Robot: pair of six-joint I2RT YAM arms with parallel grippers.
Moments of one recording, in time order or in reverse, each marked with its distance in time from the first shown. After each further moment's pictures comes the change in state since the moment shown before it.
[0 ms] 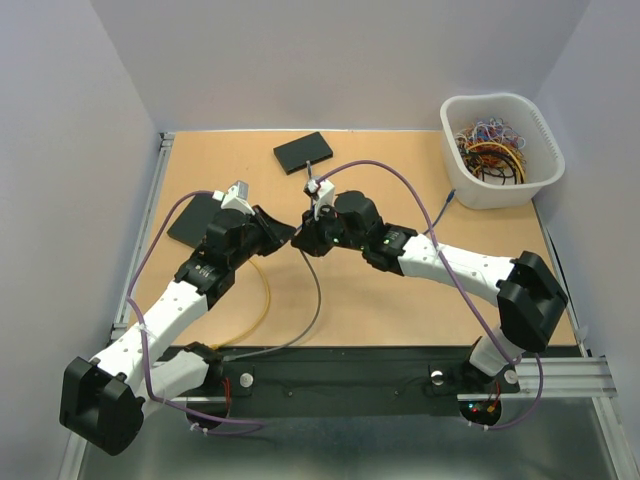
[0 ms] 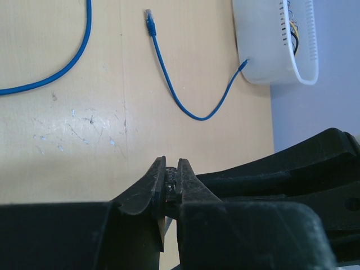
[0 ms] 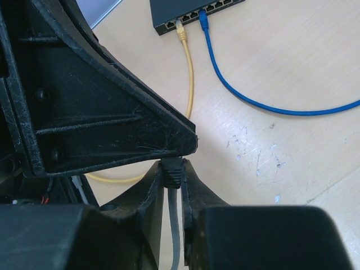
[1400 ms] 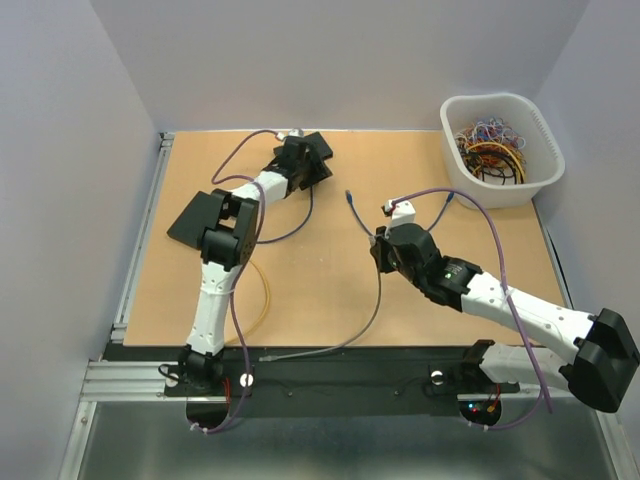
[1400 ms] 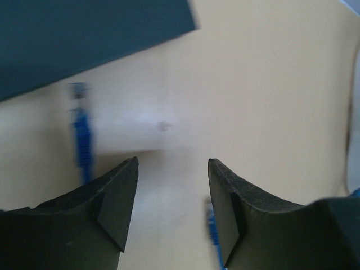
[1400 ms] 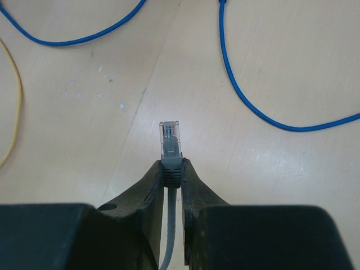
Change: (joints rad) left arm 0.060 1.442 1.232 0.004 0.003 0.145; right arm -0.068 -0.470 -0.397 -0.239 0.531 0.074
